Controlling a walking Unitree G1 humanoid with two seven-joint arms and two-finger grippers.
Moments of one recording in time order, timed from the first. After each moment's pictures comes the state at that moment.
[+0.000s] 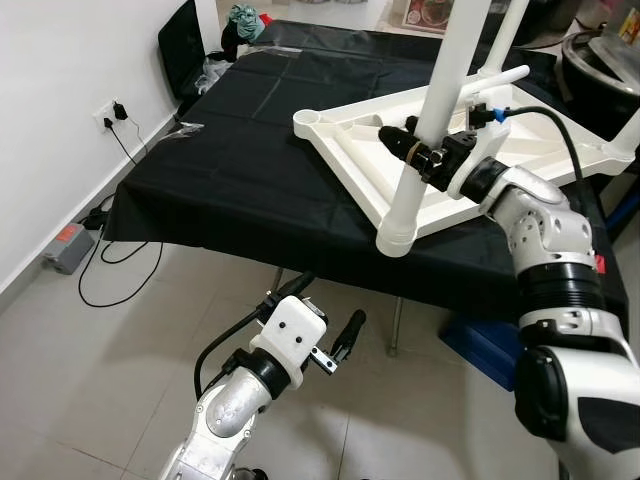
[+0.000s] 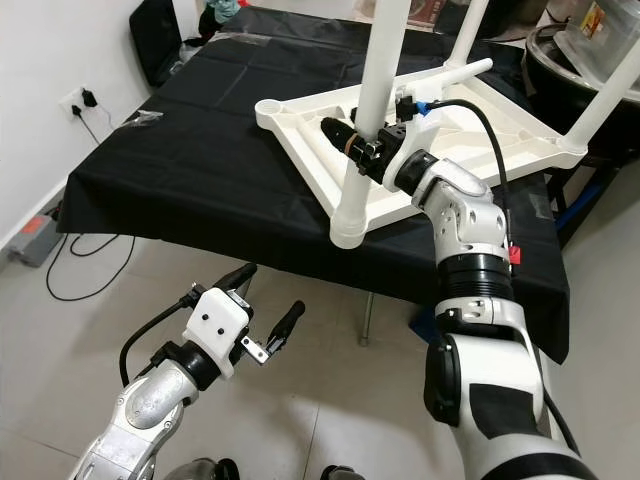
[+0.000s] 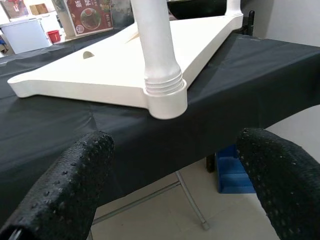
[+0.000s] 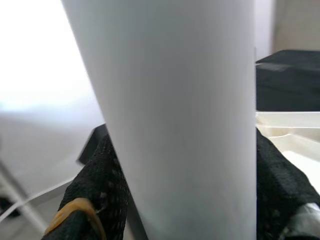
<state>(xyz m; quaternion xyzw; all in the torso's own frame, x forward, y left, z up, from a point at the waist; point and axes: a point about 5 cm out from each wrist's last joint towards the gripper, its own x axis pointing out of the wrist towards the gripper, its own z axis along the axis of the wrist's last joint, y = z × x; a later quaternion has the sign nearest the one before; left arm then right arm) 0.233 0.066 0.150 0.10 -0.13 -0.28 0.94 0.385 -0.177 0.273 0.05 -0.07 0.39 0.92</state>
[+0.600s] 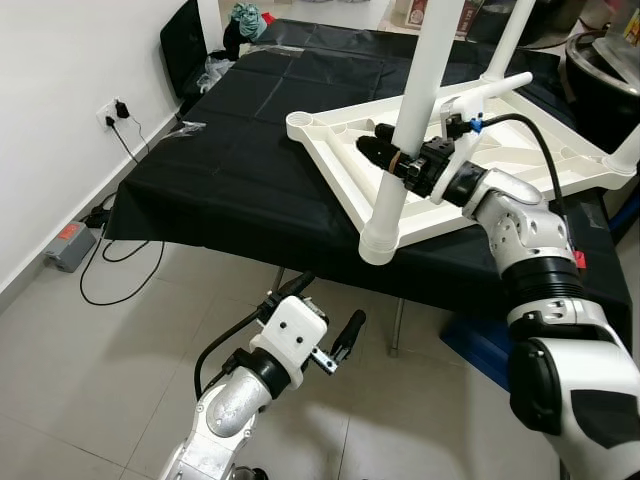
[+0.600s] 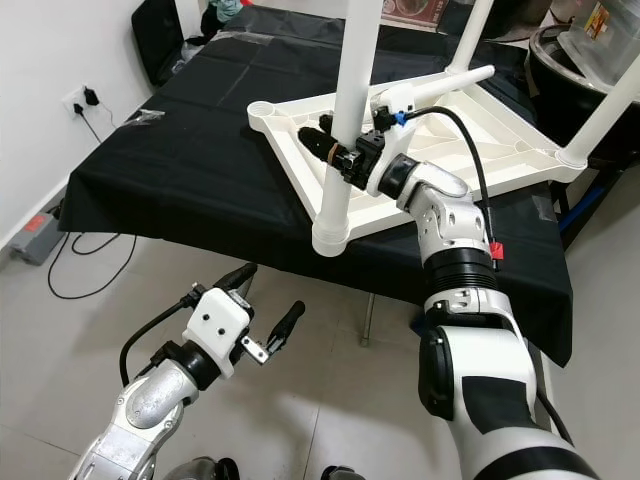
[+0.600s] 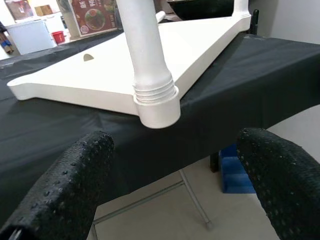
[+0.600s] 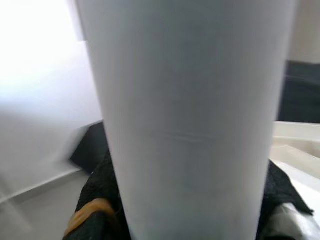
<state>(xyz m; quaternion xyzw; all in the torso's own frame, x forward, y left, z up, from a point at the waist) 0.233 0.066 0.151 0.10 -0.13 -0.28 0.94 0.394 -0.163 0.266 0.02 -0.09 0.27 0.96</state>
